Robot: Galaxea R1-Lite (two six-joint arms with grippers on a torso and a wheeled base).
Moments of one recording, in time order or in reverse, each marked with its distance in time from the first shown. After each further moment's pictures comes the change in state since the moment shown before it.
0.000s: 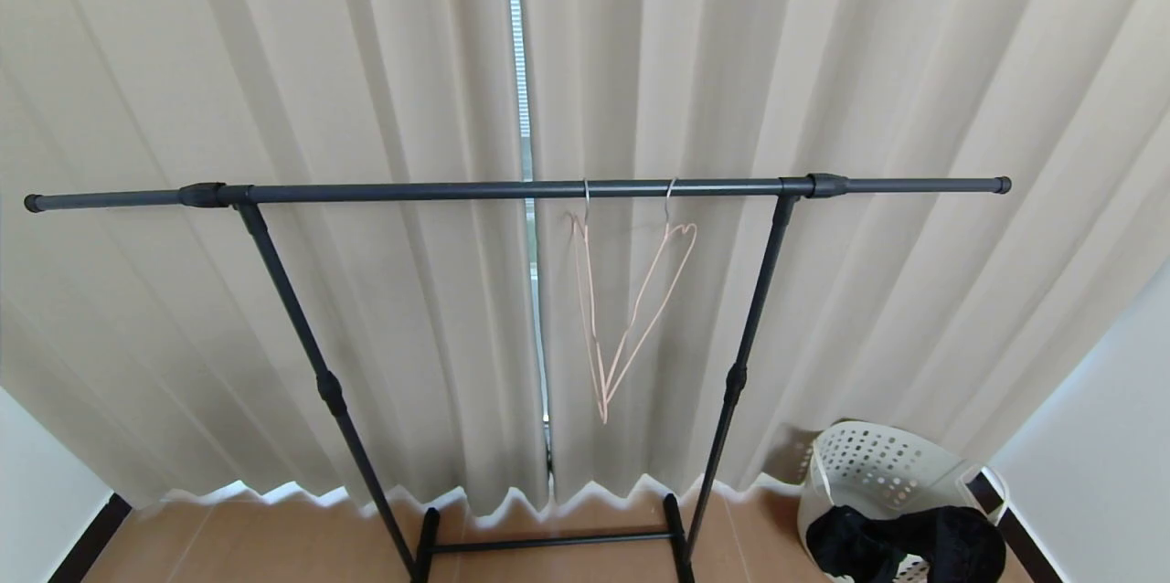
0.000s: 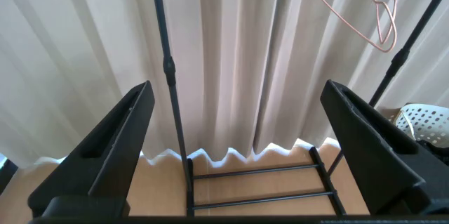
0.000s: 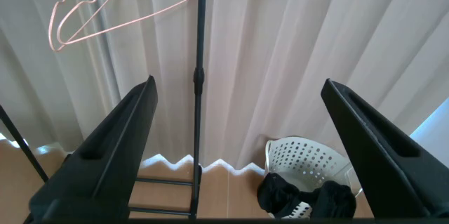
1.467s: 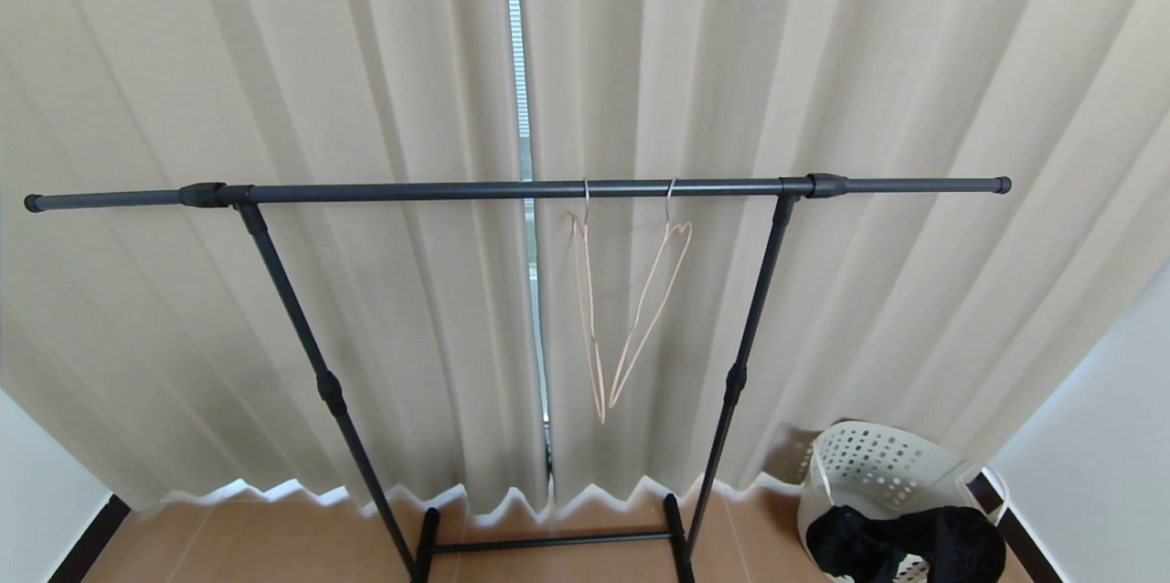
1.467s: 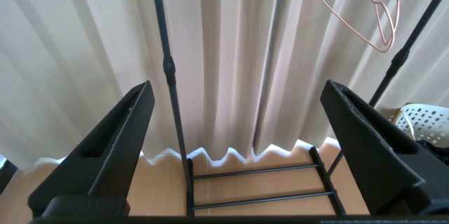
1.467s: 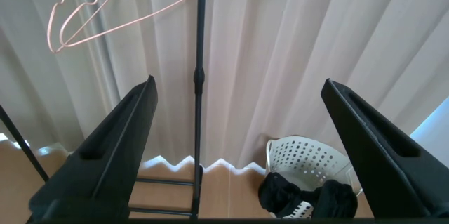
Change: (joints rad) left arm 0.000 0.000 0.000 0.000 0.000 0.000; right arm 0.000 0.000 0.000 0.000 -0.003 0.008
